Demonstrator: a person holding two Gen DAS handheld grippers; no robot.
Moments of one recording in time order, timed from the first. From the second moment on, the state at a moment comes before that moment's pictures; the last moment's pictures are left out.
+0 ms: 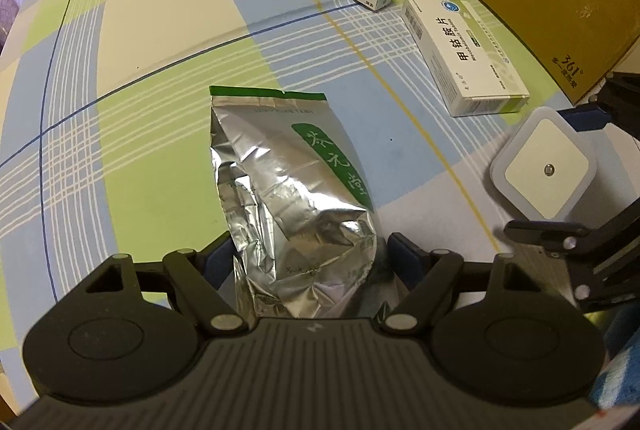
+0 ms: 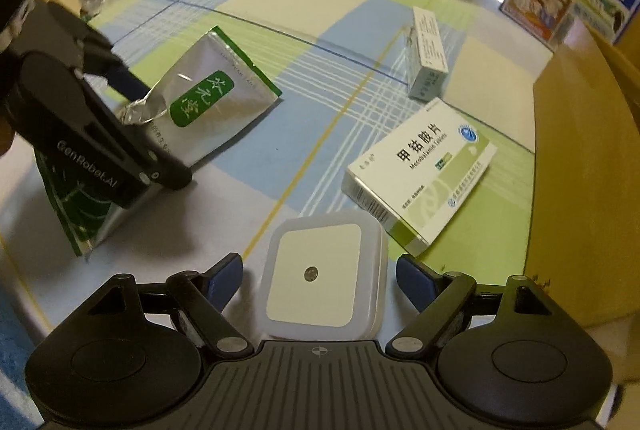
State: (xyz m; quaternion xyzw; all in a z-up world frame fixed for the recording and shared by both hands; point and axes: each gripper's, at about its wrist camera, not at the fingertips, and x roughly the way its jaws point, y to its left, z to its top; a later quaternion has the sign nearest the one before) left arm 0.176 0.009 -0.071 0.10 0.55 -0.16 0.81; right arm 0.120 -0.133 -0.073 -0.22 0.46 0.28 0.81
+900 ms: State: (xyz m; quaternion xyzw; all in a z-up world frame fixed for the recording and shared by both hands) left arm 0.147 -0.008 -0.039 0.12 0.52 -0.16 0.83; right arm 0.130 -0.169 -0.049 -0.09 0.45 0.25 0.85
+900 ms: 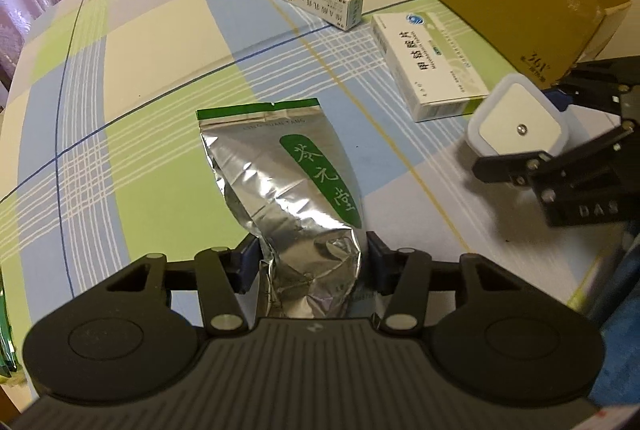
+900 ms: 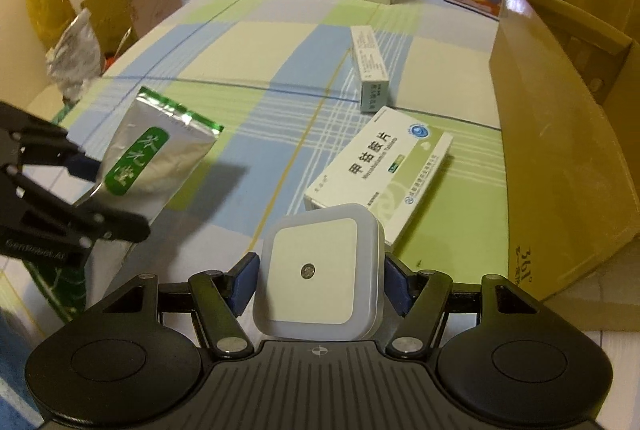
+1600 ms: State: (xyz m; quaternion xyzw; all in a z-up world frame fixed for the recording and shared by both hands) left arm 0.108 -0.029 0.029 0.08 0.47 -0.17 0.86; right arm 0.090 -0.193 0.017 -0.05 0.41 0.24 0.88
